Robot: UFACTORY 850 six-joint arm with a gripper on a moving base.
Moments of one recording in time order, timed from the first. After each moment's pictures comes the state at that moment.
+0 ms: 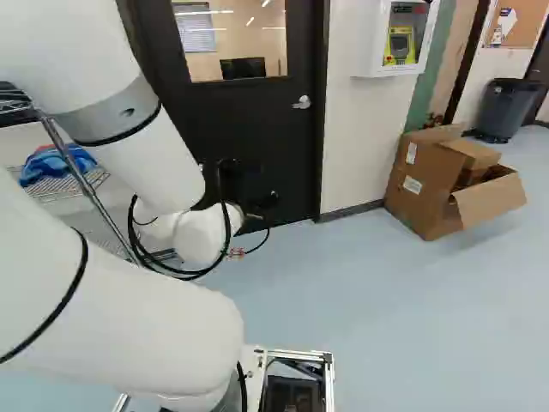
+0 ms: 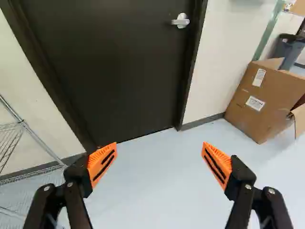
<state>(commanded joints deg) 0.0 16.0 -5.0 0.0 50.0 0.0</state>
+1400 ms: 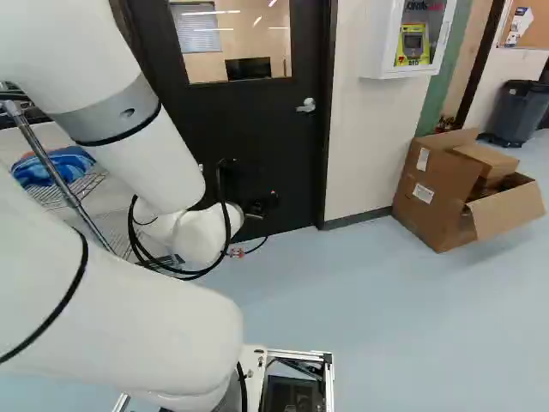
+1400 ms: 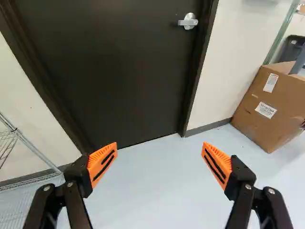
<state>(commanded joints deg) 0.0 16.0 -5.0 0.0 50.0 0.0</state>
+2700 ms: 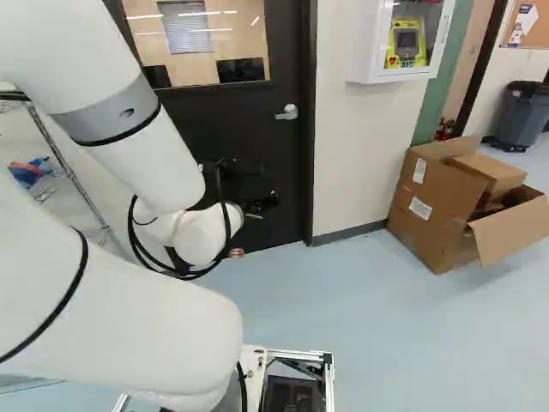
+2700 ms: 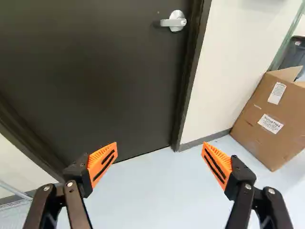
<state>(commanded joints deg) 0.0 16.0 -5.0 0.0 50.0 0.0</state>
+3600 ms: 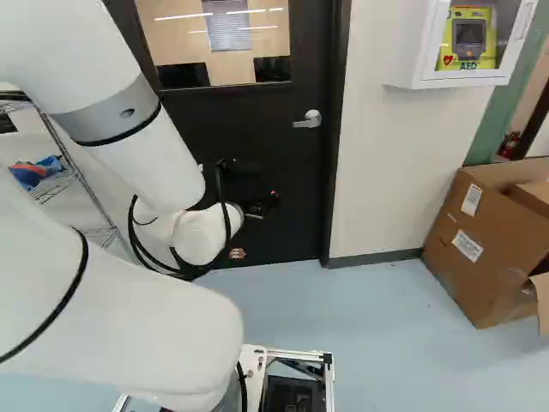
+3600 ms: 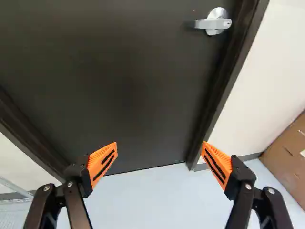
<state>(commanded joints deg) 0.0 16.0 -5.0 0.0 50.0 0.0</state>
